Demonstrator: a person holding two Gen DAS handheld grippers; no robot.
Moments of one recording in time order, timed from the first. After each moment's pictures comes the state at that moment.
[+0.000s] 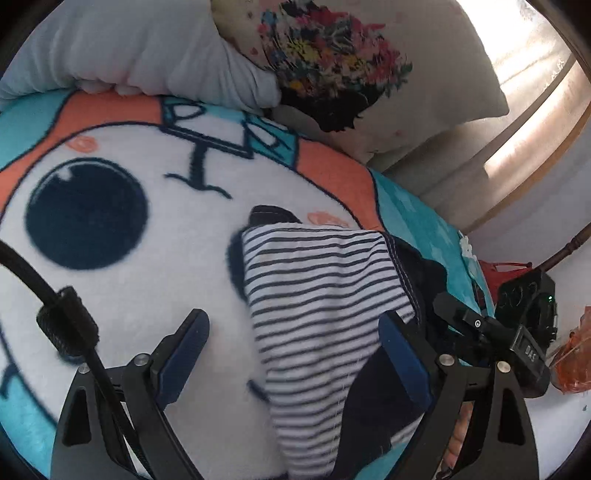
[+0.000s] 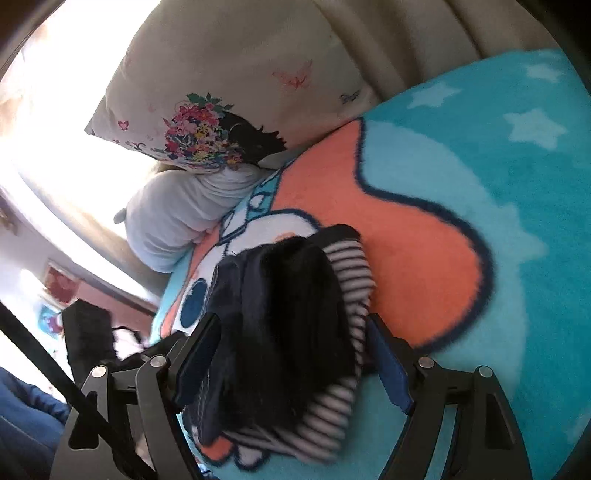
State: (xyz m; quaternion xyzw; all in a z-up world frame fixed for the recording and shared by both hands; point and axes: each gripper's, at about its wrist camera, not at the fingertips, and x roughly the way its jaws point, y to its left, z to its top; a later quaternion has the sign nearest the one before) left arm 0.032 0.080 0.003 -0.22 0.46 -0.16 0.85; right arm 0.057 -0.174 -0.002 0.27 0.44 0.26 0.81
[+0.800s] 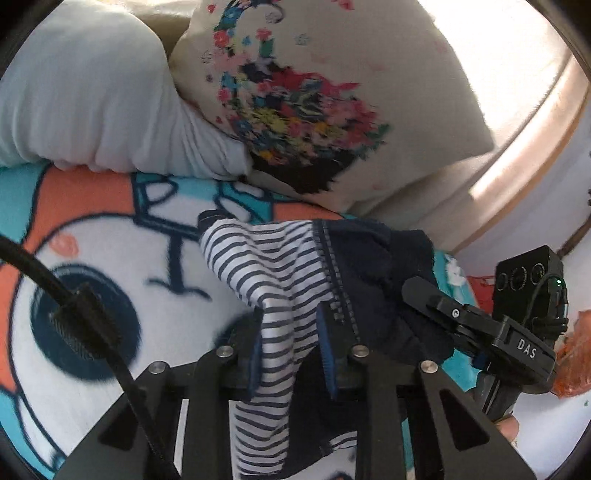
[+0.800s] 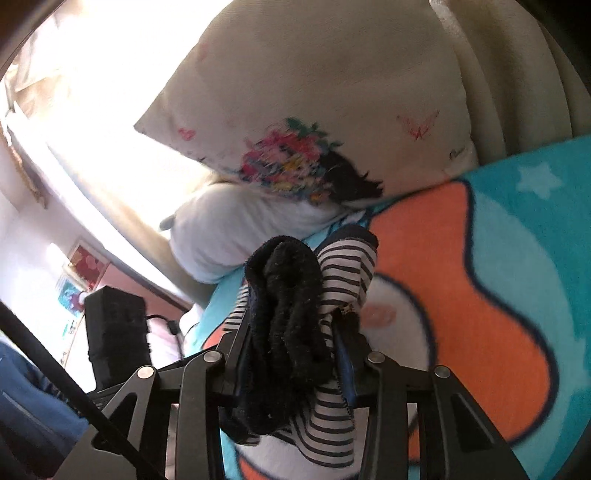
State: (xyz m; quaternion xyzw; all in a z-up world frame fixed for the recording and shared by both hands) left arm 0.086 0.091 0.051 -0.20 0.43 -0.17 0.86; right arm 0.111 -0.132 0.054 0.25 0.40 0.31 0.82
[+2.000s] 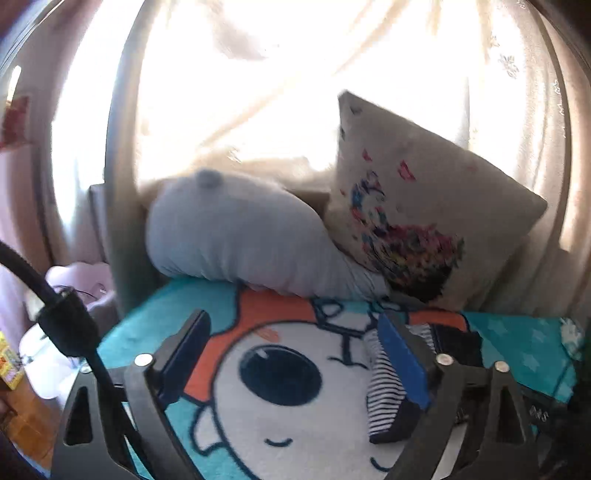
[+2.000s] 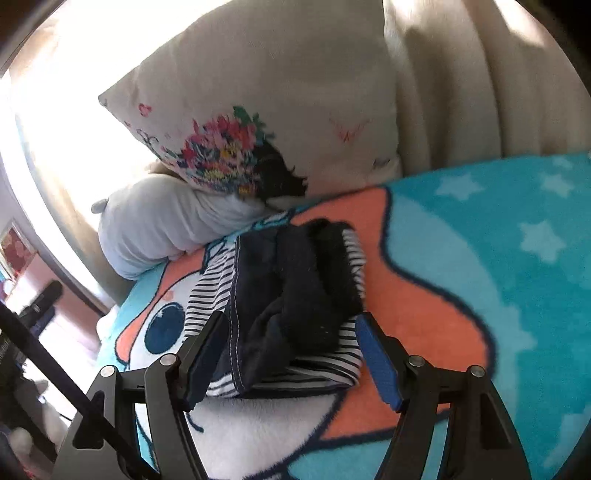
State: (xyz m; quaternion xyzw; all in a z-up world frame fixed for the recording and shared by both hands) left arm -0.049 0.119 0.131 -0.06 0.20 0.16 0.96; right arm 0.046 -0.132 0.042 0.14 0.36 0.18 0.90
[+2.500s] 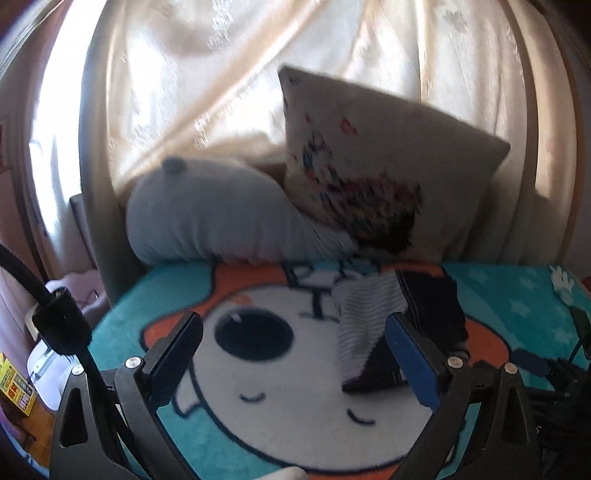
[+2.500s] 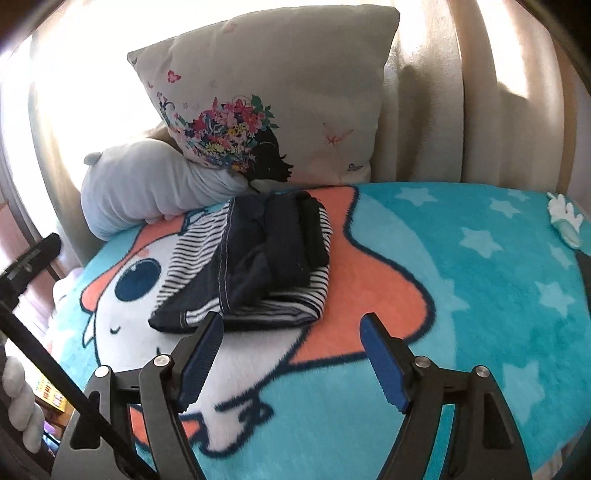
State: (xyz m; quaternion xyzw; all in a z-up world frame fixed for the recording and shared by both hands) left arm -0.059 0.072 0.103 -0.02 0.26 0.10 0.96; right arm -0.010 -0.126 0.044 0.04 0.37 0.13 0.92
